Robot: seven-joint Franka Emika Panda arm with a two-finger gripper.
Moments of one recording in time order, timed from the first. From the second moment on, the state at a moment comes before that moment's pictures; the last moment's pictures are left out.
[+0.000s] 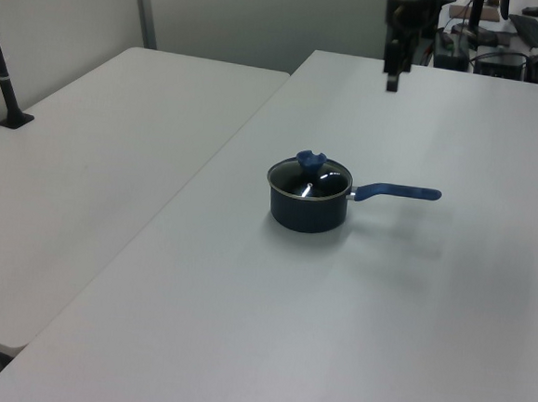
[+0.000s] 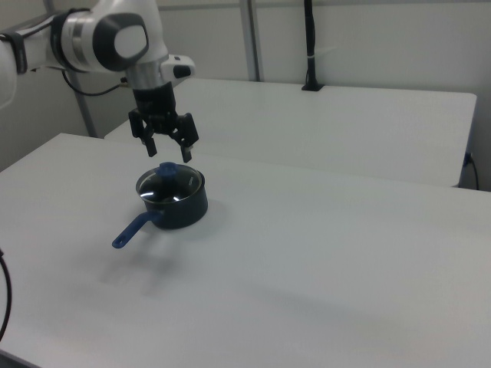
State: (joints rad) arm 0.03 0.17 0.00 -1.55 -0.03 1.72 -0.01
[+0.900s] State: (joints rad) arm 0.14 0.45 0.00 -1.49 0.07 2.05 0.12
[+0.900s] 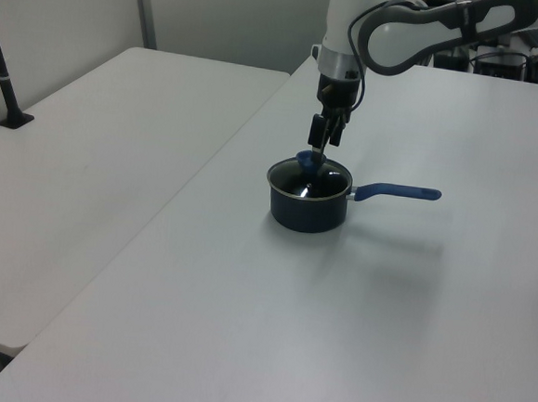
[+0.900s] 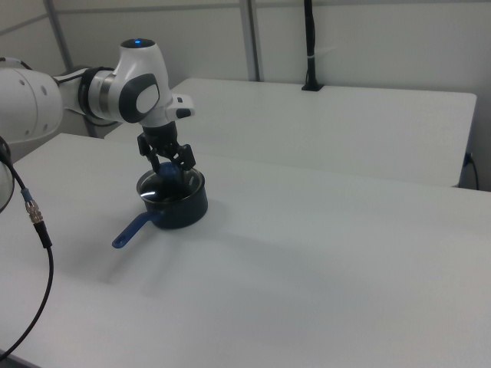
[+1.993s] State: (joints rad) arm 0.17 0.49 0.00 -1.46 0.13 2.13 0.12
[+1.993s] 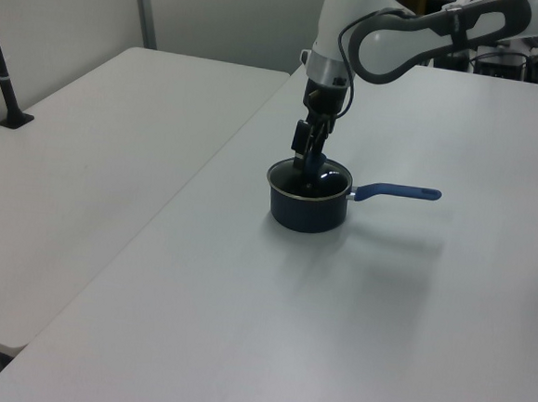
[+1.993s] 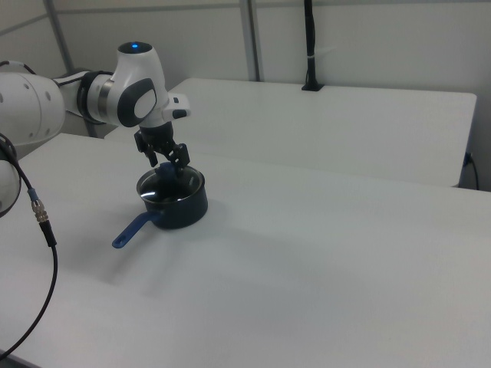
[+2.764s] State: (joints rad) arm 0.16 0.48 -0.01 -1.44 0.13 2.10 0.06
